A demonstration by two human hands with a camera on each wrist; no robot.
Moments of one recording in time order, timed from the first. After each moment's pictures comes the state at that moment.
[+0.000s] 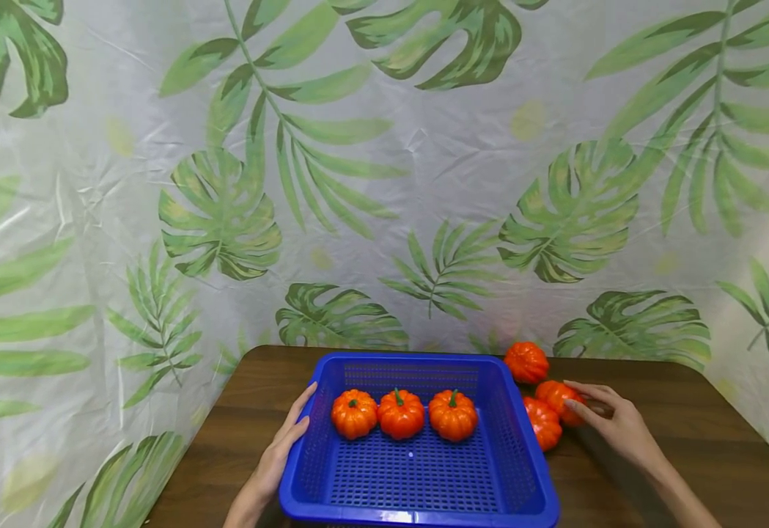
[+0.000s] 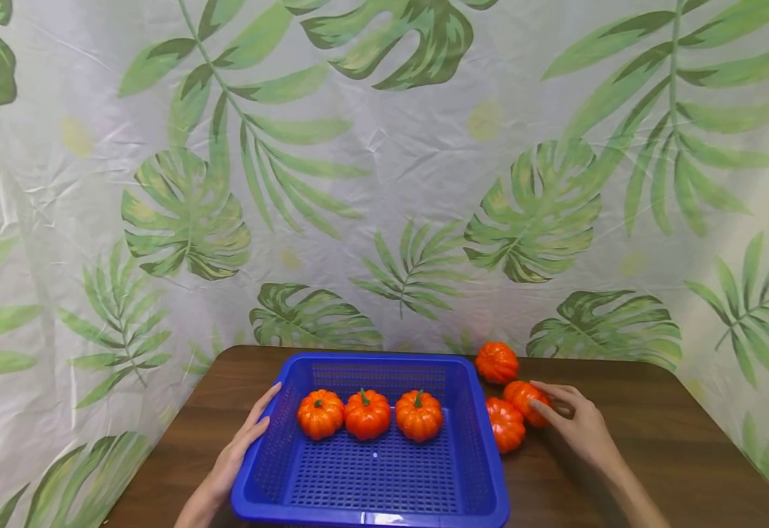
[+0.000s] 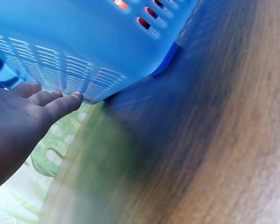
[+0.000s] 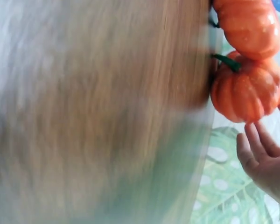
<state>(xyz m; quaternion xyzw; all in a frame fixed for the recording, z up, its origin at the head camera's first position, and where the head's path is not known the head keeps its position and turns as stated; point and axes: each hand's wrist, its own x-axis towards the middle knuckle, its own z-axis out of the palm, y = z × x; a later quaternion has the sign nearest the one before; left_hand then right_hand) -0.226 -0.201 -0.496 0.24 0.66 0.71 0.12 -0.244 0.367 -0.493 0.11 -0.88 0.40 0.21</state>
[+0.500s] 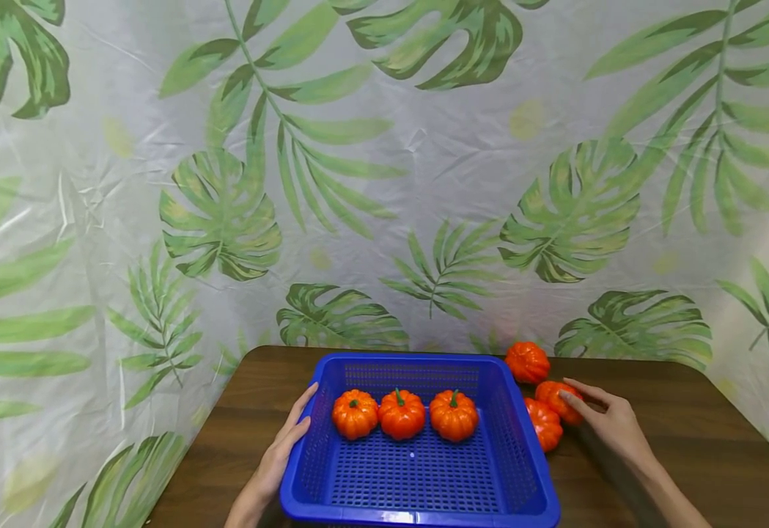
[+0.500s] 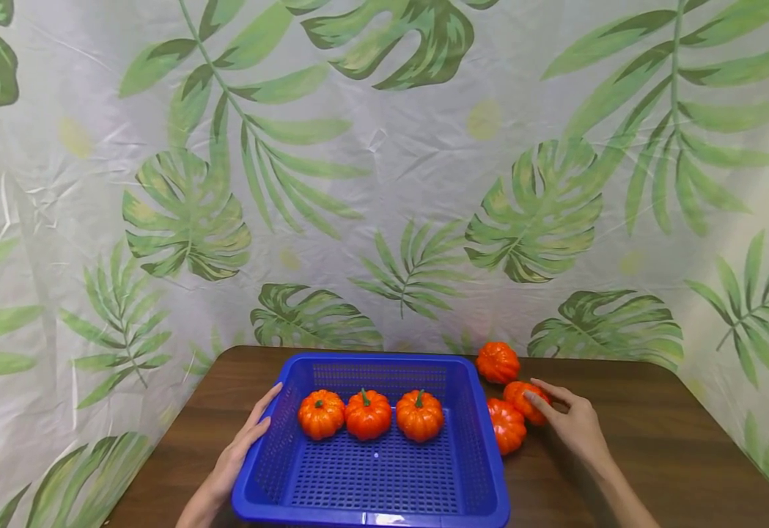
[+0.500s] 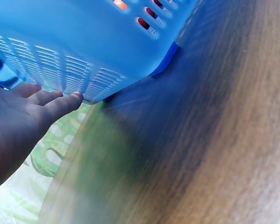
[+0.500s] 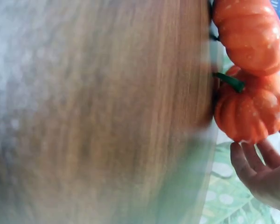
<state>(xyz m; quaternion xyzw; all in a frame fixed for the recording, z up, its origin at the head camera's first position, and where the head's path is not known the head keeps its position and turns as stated) -0.226 -0.202 -0.496 0.25 0.65 0.71 0.13 -0.250 0.358 -0.491 0.00 -0.91 0.39 0.14</state>
